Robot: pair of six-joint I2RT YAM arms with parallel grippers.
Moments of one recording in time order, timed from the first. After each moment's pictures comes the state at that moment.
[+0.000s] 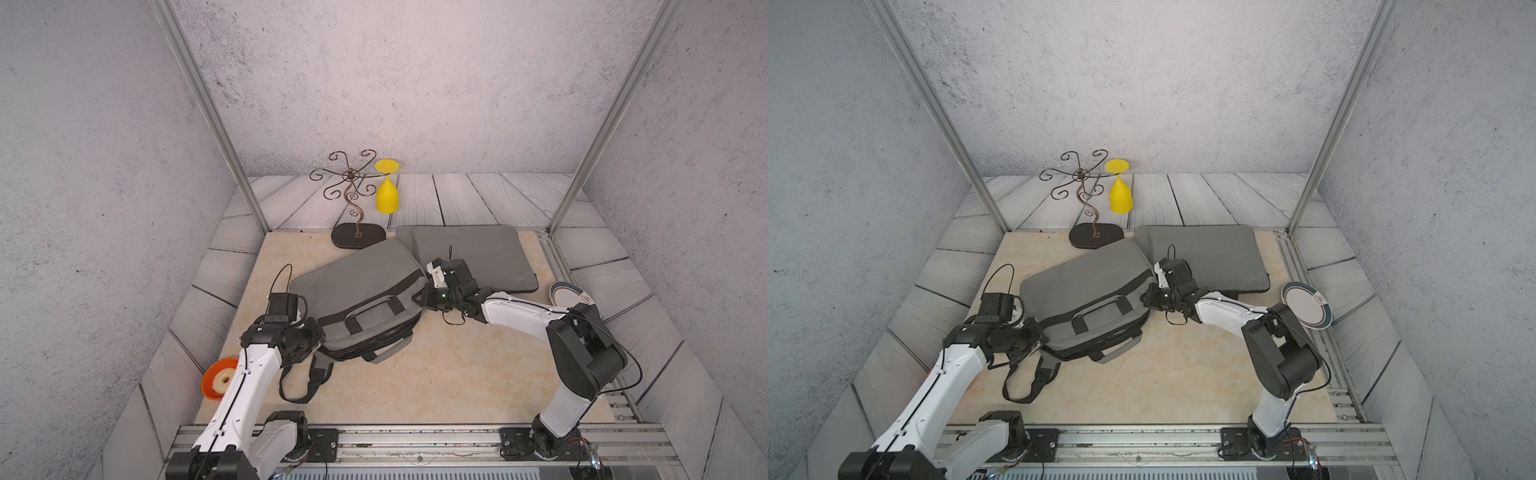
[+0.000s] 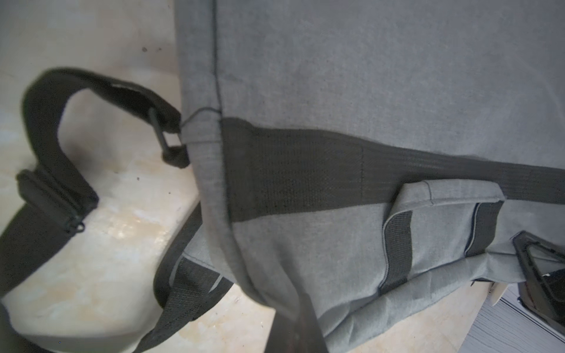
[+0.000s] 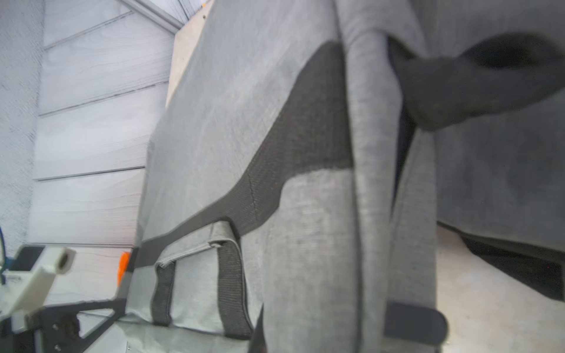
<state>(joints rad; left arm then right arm) -0.04 0.98 0.72 -0.86 0.28 -0.70 0.60 1.73 1.09 -0.05 -0.39 0.70</state>
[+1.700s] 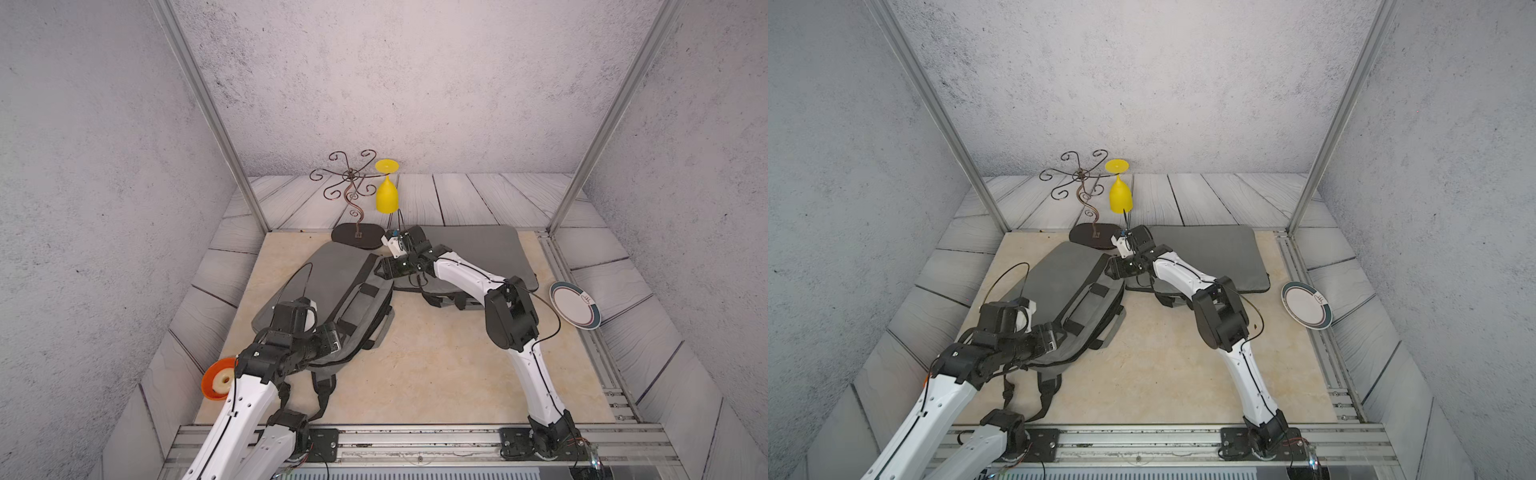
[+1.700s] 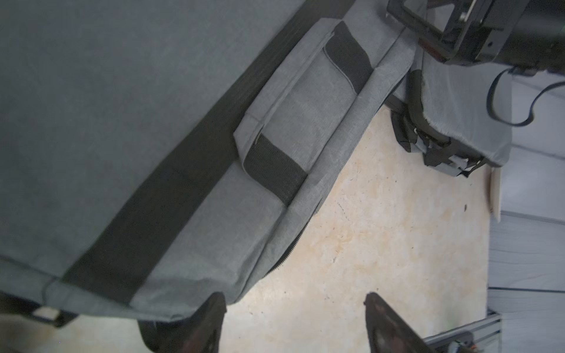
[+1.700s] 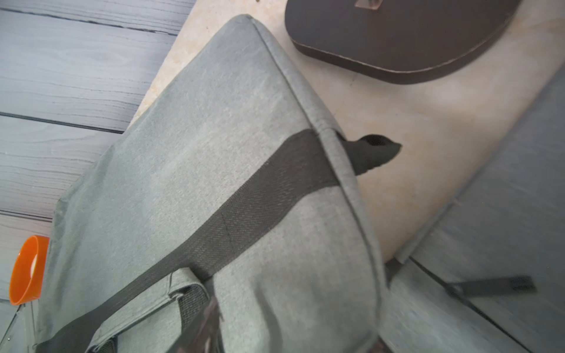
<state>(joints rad) -0.24 0.81 0.74 -0.83 0.24 -0.50 0.62 2.33 2.02 -0.49 -0.40 0.26</state>
